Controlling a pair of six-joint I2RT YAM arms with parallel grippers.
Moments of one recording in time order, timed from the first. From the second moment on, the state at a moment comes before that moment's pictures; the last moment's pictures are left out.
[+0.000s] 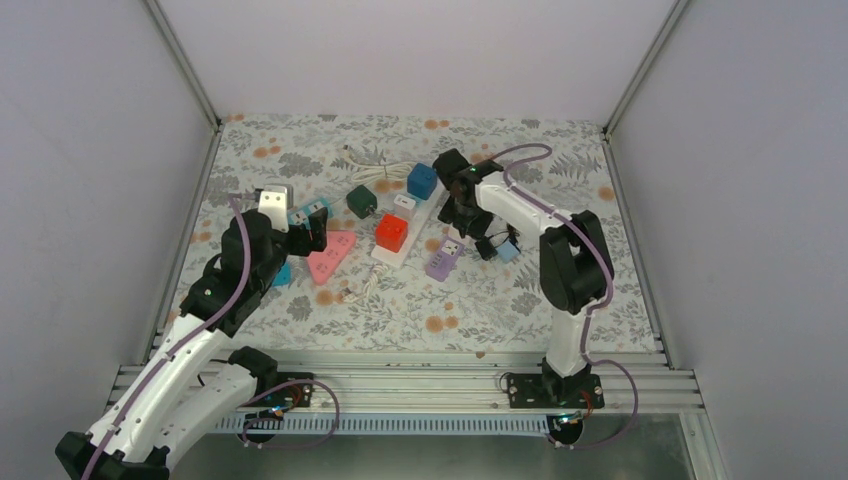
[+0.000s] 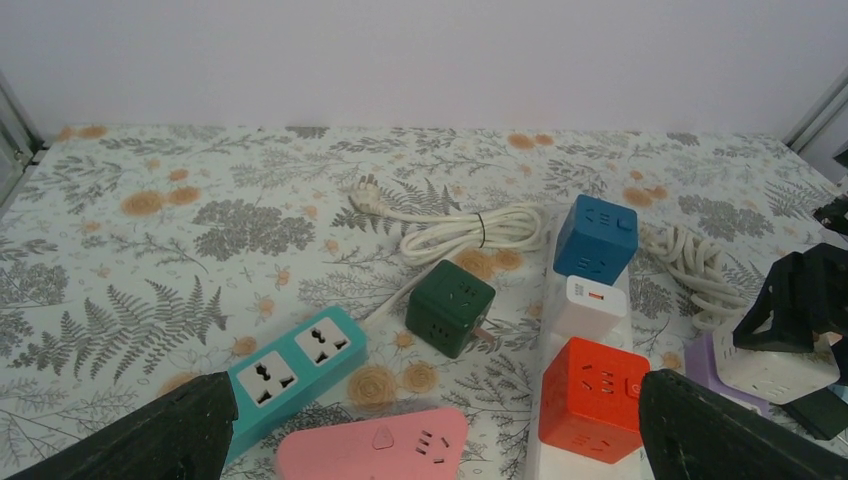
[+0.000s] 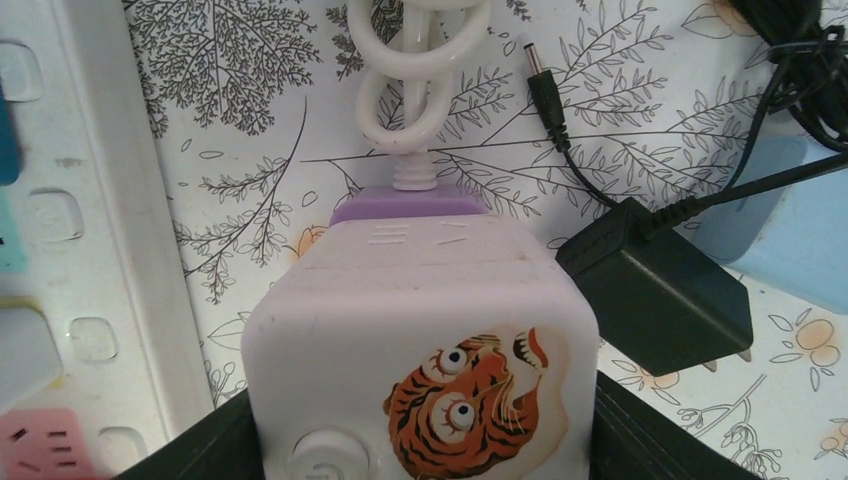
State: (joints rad) left arm -0.43 0.70 0.73 -0.38 -0.19 -0.25; right arm 0.55 1.96 1.54 -1.01 0.18 1.07
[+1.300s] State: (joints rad) left arm -0.43 0.71 0.73 -0.39 -0.21 -0.25; right arm 0.53 1.97 1.43 -0.81 0.26 0.98
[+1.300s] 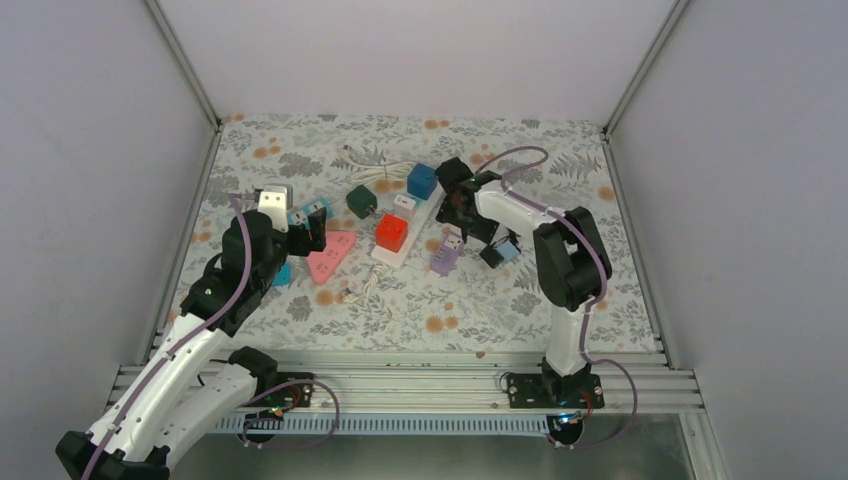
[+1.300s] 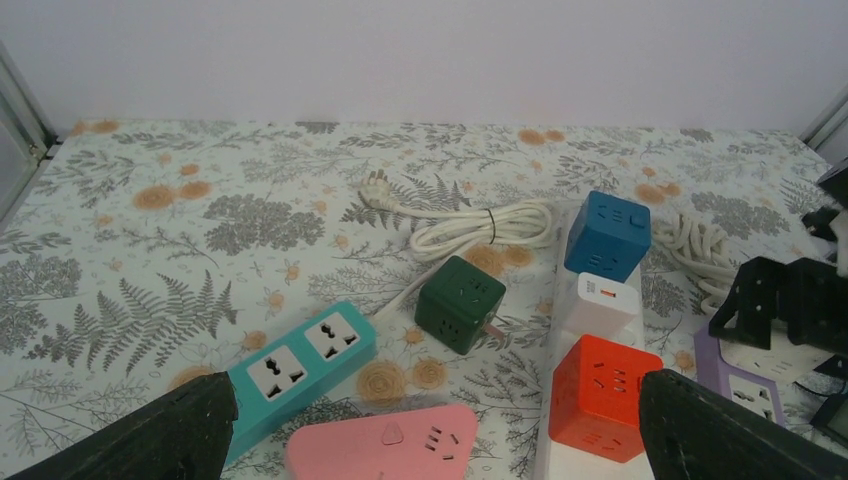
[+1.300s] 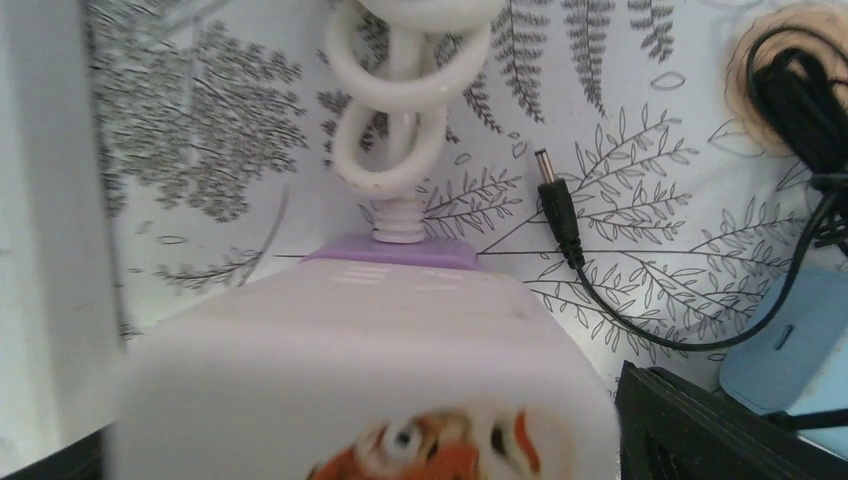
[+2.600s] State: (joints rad) left arm -0.43 0.72 0.73 -0.40 -0.21 -0.25; right arm 0.62 1.90 1.31 -0.66 0.46 0.94
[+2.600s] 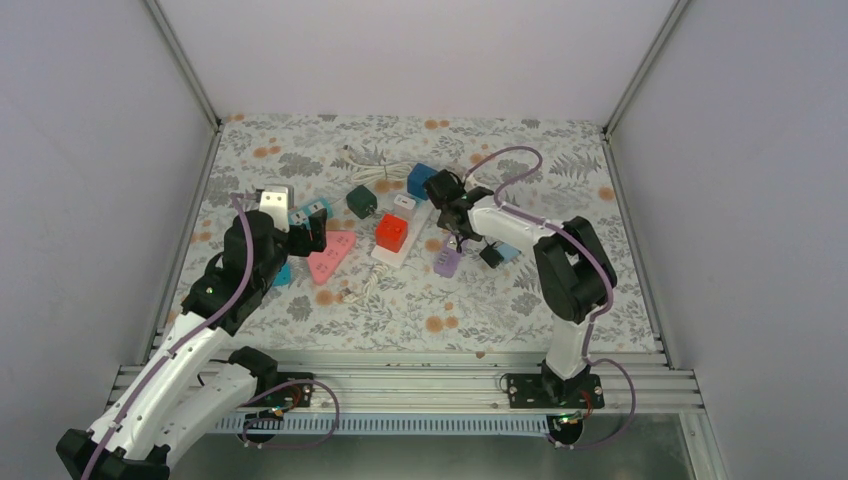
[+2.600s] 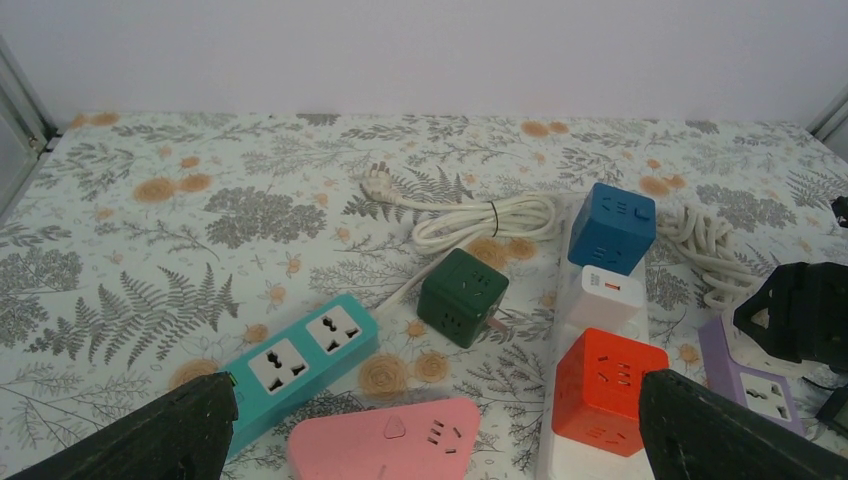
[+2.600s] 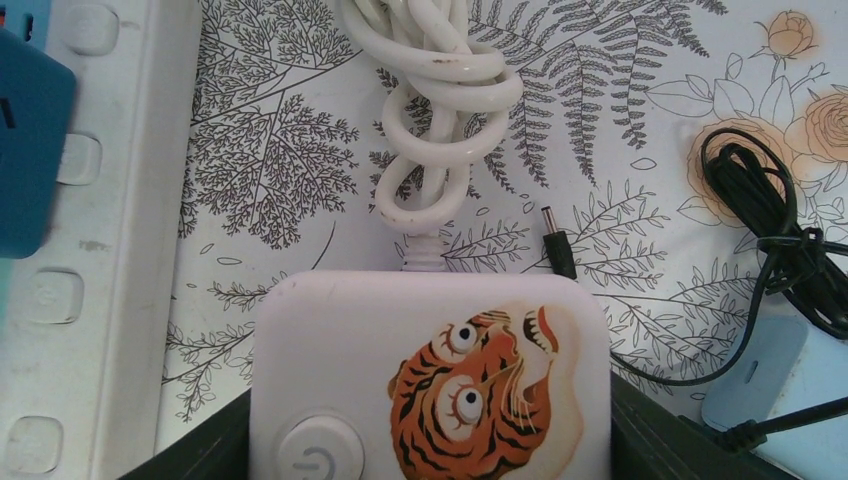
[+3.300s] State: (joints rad) left arm -0.43 0.73 0.73 -0.40 -0.22 -0.25; right arm 0.57 1.83 1.21 -0.48 0.42 0.77
